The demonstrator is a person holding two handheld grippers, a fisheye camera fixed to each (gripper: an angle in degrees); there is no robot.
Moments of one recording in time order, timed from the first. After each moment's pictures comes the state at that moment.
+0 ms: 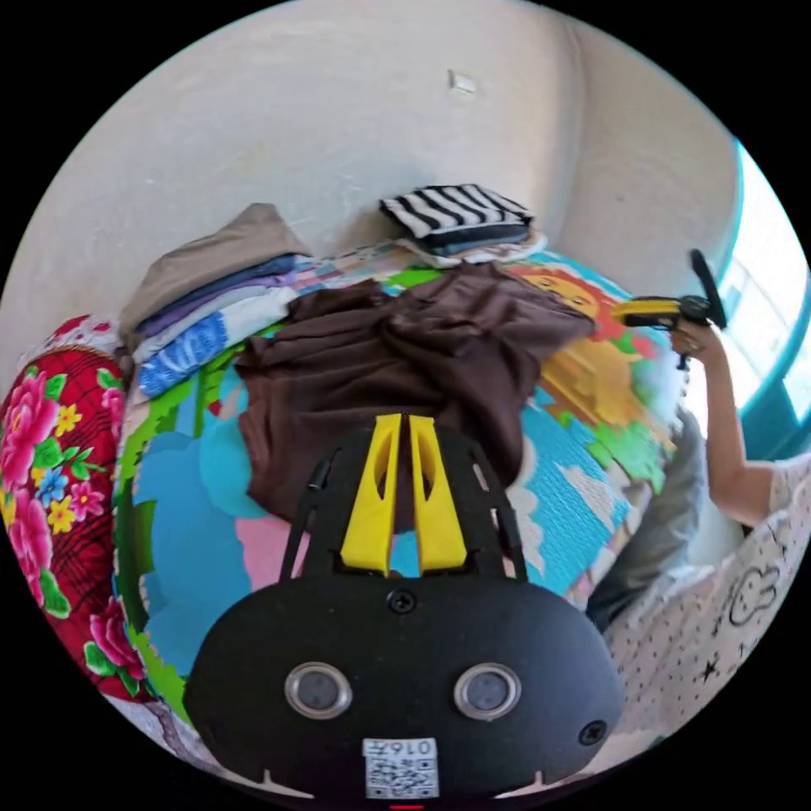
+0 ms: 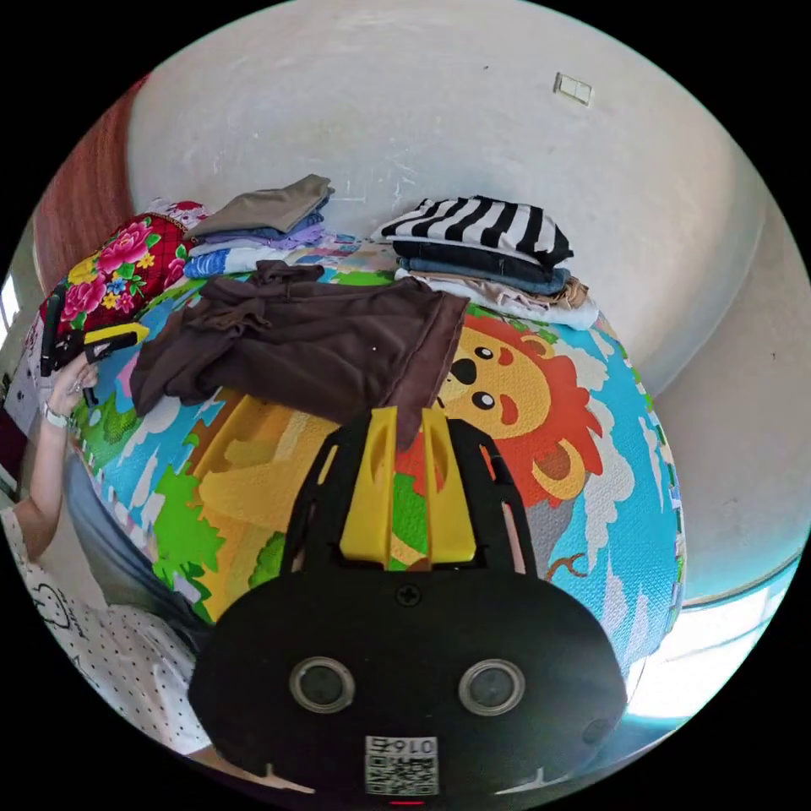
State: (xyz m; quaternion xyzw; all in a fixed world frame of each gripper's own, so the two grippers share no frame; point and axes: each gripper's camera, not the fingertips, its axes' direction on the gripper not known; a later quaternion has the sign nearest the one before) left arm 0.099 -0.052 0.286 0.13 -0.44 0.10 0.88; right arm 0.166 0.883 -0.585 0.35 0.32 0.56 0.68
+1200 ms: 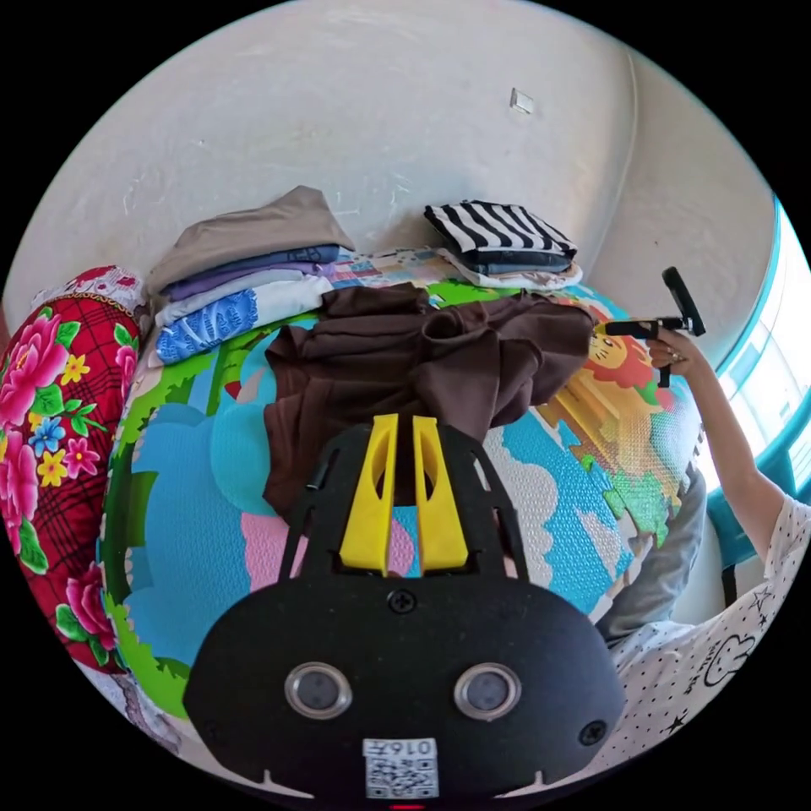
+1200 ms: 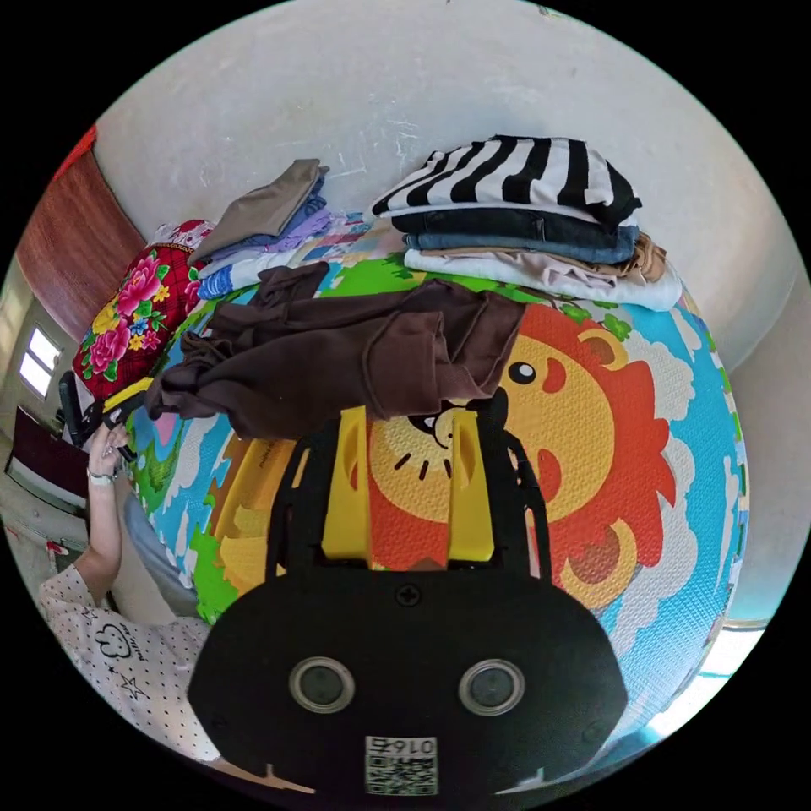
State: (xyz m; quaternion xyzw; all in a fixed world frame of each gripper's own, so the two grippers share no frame) left arm 0.058 -0.036 0.188 0.18 -0.46 0.00 0.87; right arm 0.296 1.037 -0.568 0.43 0.18 0.56 0.68
